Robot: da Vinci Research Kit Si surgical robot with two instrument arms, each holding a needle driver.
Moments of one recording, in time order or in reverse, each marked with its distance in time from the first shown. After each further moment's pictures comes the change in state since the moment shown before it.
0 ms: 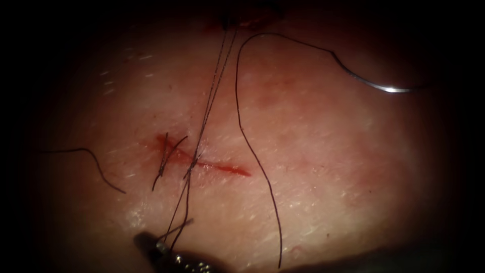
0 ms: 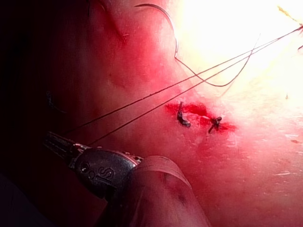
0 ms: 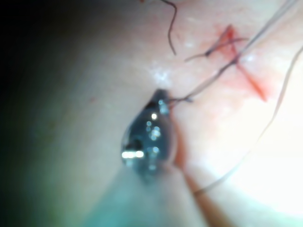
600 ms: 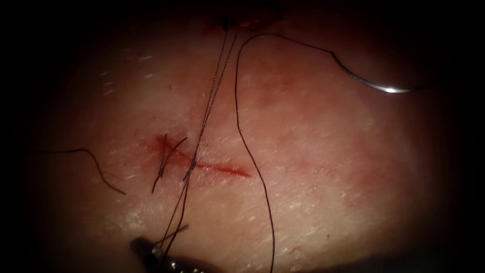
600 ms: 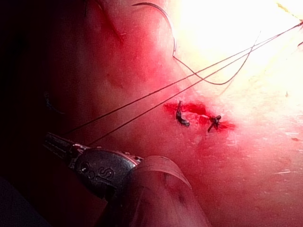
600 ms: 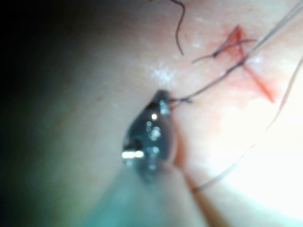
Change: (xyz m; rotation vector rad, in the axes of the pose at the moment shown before) right arm 0.000 -0.001 -0.001 0.022 -0.037 -0.032; left arm -0.001 0.000 0.000 -0.011 0.004 0.006
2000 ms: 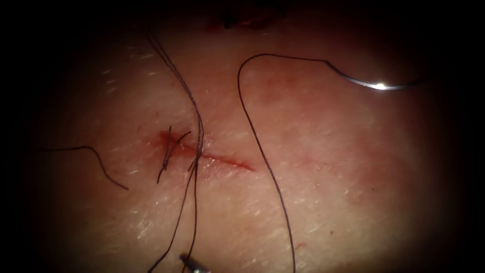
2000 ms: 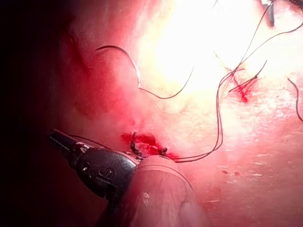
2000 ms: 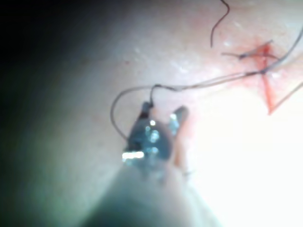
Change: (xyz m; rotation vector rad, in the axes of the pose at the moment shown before) right arm 0.001 0.008 -0.009 -0.162 0.088 -0.256; left arm 0.003 0.014 -0.010 -0.181 -0.059 -0.064
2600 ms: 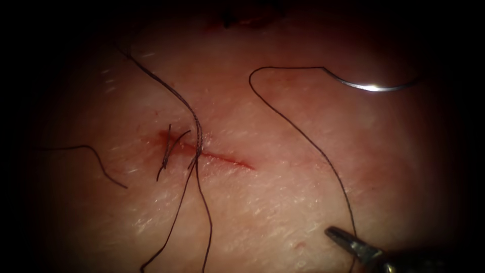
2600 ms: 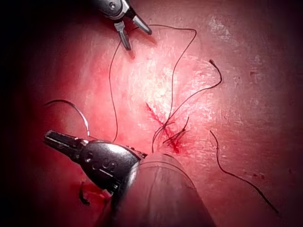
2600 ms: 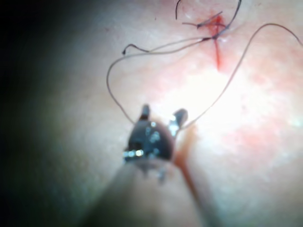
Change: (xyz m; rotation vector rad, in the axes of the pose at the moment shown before) right arm 0.004 0.007 -0.016 0.001 0.009 -0.038; left arm 0.001 0.020 -0.005 0.003 -0.006 0.041
